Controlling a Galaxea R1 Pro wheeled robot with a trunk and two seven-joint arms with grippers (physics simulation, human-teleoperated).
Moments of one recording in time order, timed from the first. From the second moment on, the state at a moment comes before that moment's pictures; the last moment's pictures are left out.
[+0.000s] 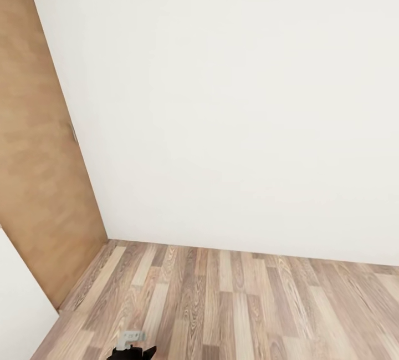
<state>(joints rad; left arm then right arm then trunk) -0.49 0.06 -0.19 -0.02 0.30 -0.18 -0.47 -0.39 -0.26 -0.67 0.07 0.47 -0.24 0.96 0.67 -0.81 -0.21</state>
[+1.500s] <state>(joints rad) -0.47 0.04 -0.19 -0.02 0.30 -0.18 -0.47 -0.39 -0.23 -0.67 0.07 0.46 -0.24 0.96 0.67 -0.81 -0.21</state>
